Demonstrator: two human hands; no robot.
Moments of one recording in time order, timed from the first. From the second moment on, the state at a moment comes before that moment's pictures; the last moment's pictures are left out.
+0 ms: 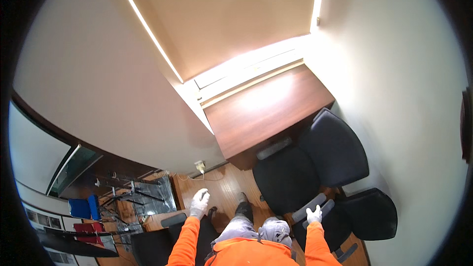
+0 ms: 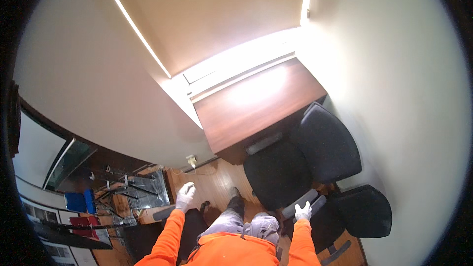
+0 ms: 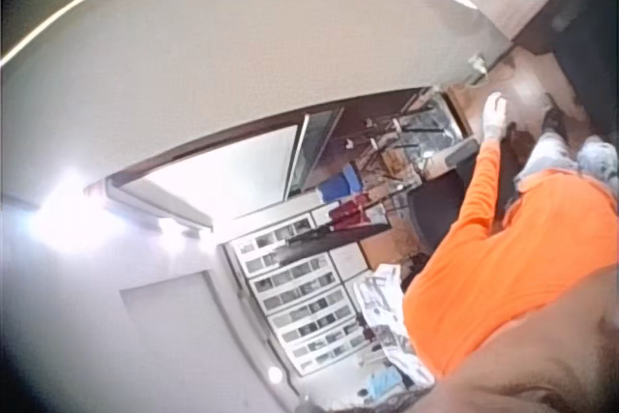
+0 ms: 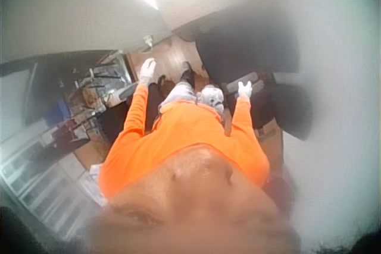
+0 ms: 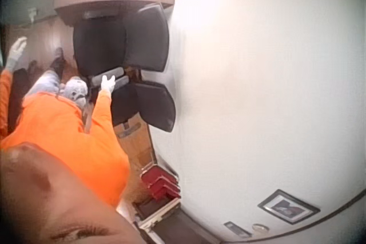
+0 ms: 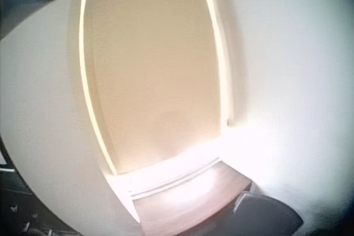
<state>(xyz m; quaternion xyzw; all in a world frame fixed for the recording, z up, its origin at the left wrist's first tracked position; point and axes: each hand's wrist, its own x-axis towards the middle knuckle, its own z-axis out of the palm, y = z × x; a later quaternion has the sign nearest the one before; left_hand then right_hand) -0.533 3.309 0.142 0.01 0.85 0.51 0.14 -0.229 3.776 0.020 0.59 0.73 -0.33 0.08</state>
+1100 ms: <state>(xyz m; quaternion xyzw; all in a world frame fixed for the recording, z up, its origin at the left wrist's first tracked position) -0.841 3.437 0.395 0.17 0.81 0.23 -0.52 -1.030 4.247 0.630 0.41 0.67 -0.20 -0.59</state>
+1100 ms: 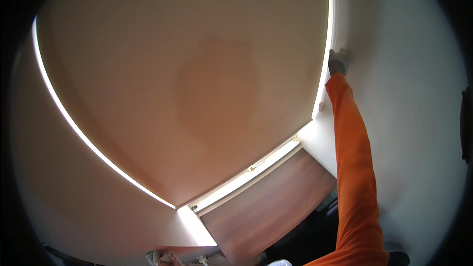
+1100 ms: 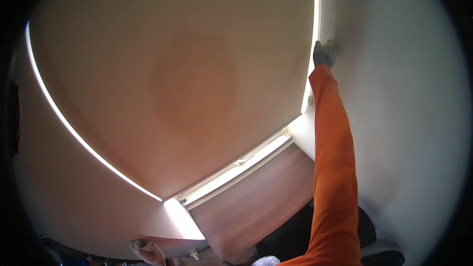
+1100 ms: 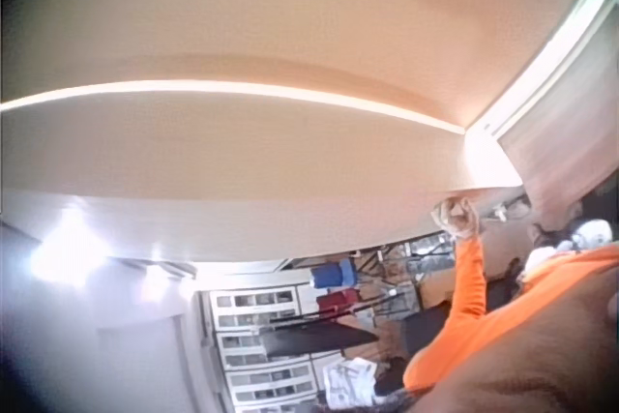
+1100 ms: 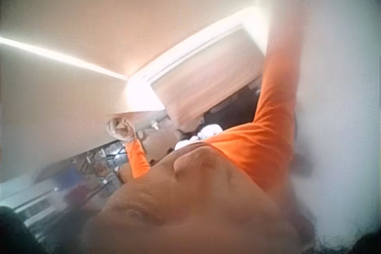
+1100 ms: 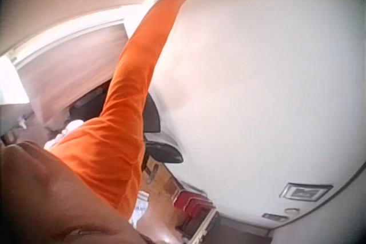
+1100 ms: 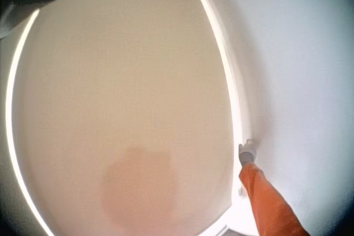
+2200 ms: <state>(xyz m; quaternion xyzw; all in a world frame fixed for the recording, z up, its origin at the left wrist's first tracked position) -0.840 3.452 0.363 0.09 0.84 0.03 -0.54 -0.892 4.227 0.618 0.24 0.70 -0.20 -0.65</state>
